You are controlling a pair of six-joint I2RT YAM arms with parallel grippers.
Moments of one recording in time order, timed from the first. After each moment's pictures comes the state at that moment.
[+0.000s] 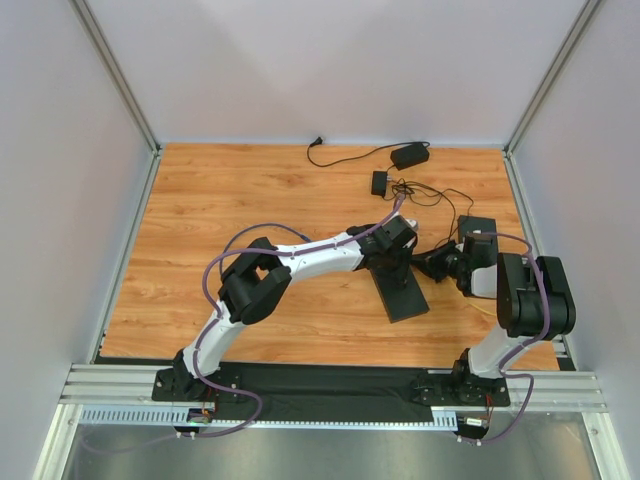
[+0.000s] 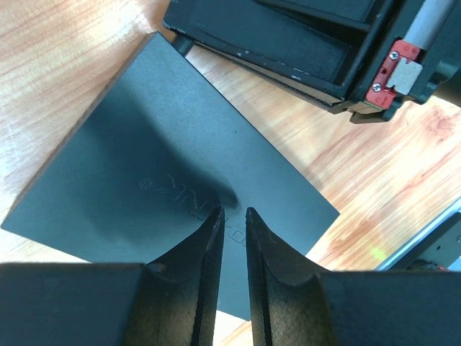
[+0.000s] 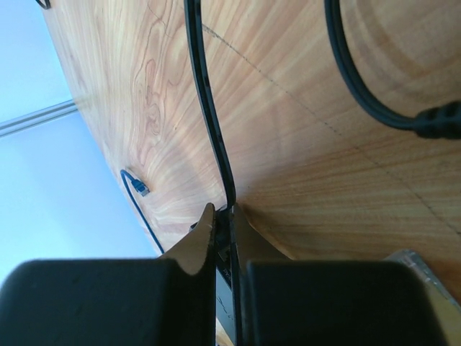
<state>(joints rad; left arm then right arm) -1.04 2.25 1.79 -0.49 0.10 -0.67 -0.11 1.67 0.46 0.48 -0.54 1.09</state>
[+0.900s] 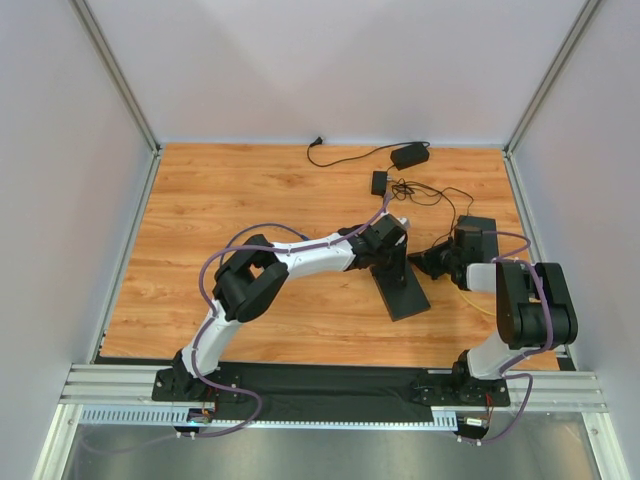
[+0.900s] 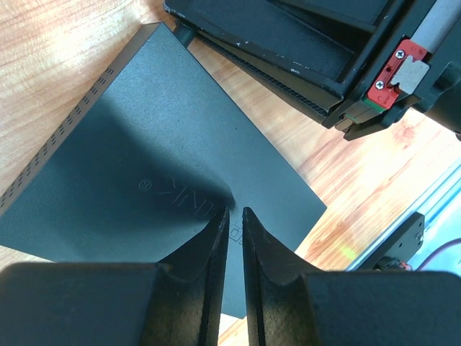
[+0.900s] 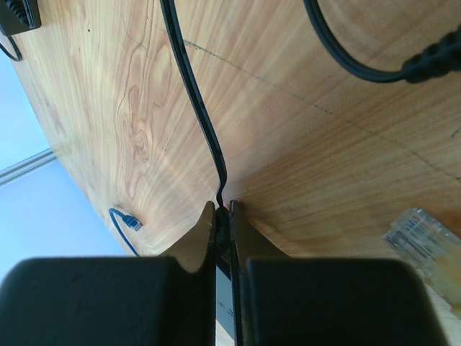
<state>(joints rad) -1.01 2.22 1.68 -0.34 0.19 -0.75 -0.02 1.59 0.53 0.26 -0.31 1.17</state>
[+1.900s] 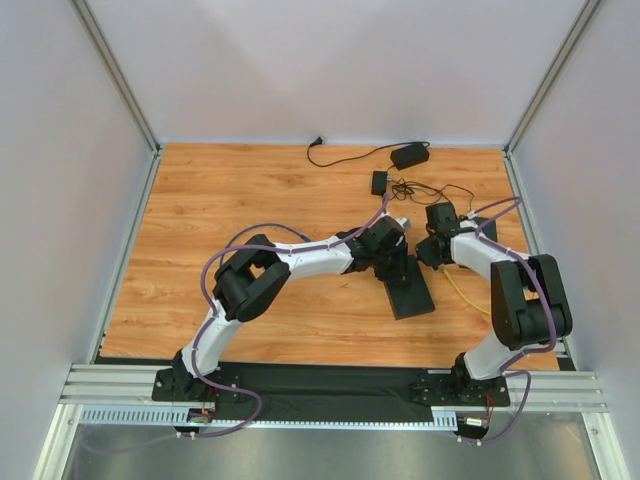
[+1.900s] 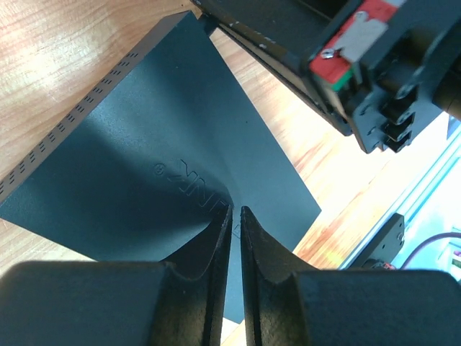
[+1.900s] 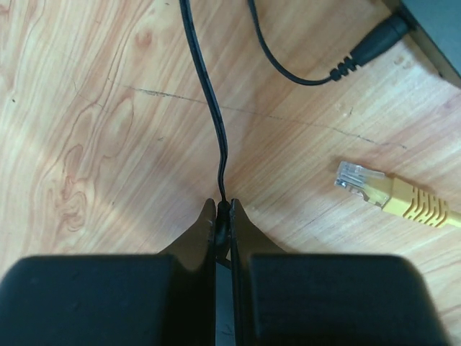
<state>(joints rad) -1.00 2.22 1.62 -0.20 0.22 -0.78 0.16 1.60 0.84 -0.33 0.22 1.15</state>
